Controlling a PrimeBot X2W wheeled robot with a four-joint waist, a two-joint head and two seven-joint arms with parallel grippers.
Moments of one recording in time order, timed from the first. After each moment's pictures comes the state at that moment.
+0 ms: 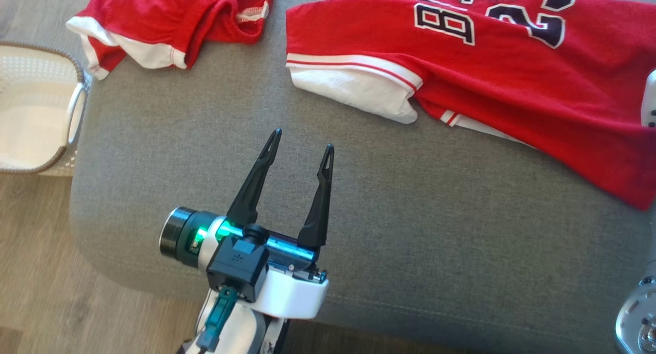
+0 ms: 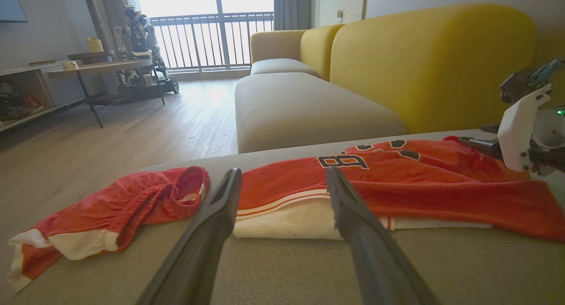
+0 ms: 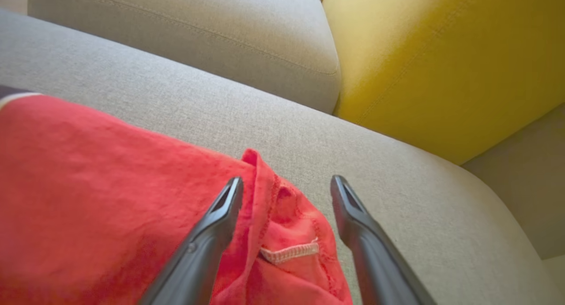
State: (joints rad) left arm -0.14 0.06 -0.55 -0.16 -0.02 0.20 -0.26; right arm -0.85 -0.16 -0.61 0.72 -0.66 0.13 -0.07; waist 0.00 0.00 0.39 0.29
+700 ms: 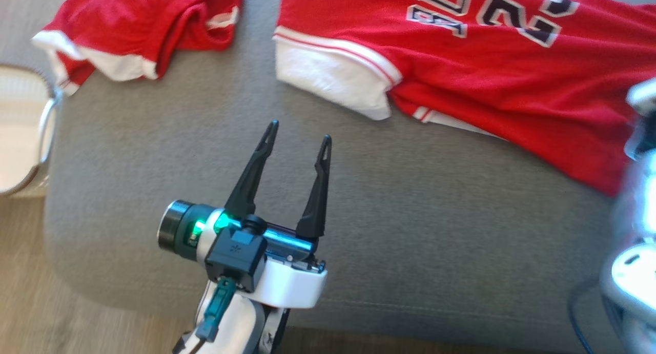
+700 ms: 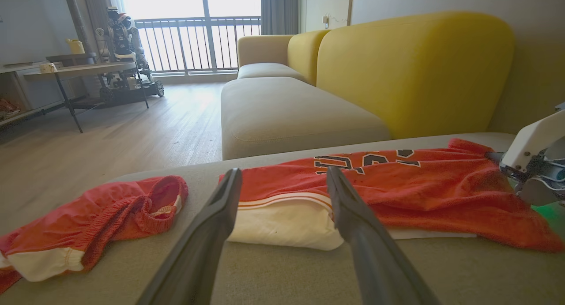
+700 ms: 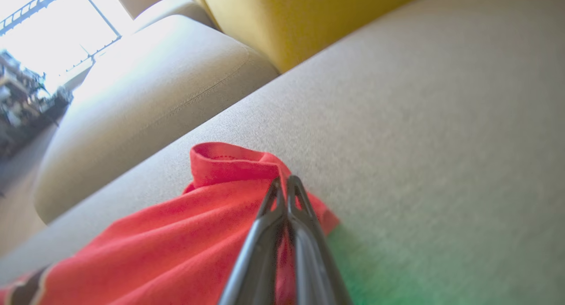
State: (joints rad) left arm -0.17 0.05 -0.55 -0.14 -0.03 0.22 -0.26; right arm -1.01 -0.06 -1.13 0.96 -0.40 0.13 -0.23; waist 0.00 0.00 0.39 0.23
